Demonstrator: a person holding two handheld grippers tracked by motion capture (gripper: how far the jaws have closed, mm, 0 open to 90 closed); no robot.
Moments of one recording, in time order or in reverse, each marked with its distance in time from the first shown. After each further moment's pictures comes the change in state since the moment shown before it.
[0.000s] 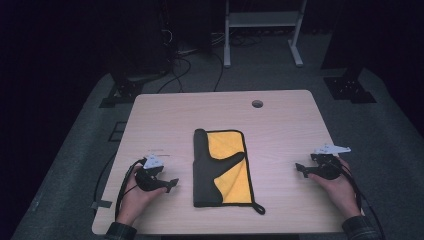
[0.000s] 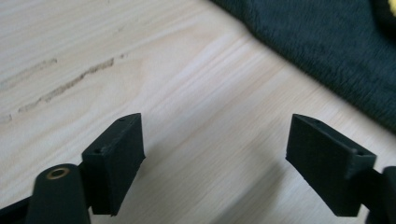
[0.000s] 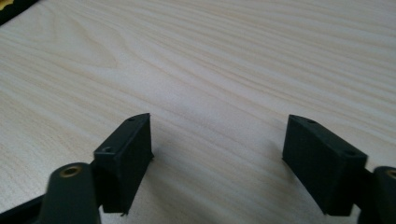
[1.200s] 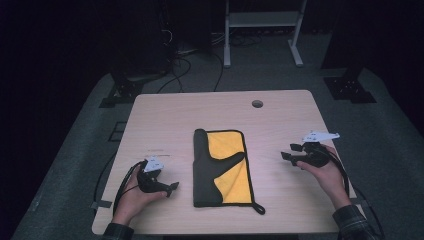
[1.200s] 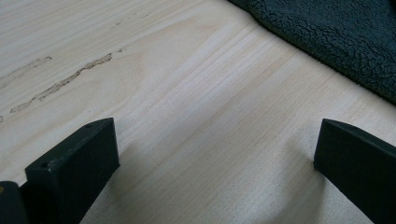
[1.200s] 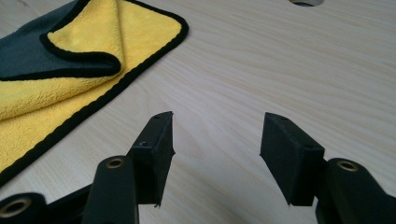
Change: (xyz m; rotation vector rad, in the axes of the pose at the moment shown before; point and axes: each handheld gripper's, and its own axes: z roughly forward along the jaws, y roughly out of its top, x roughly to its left) left arm 0.002 -0.005 0.006 -0.021 -0.004 0.024; right arm 0.033 0.058 0.000 -0.073 0.177 -0.072
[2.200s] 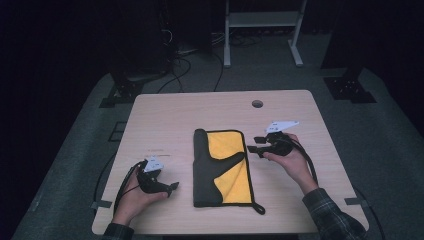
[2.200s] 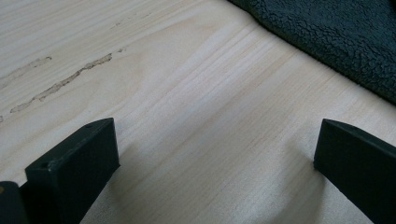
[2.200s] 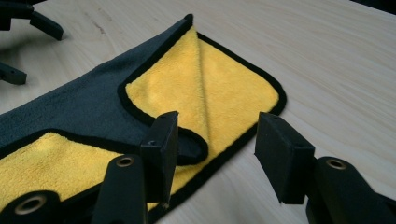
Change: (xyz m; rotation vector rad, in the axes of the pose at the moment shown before) left arm 0.000 0.000 0.000 -0.001 0.000 0.000; right arm 0.057 0.062 0.060 -0.009 0.179 -0.111
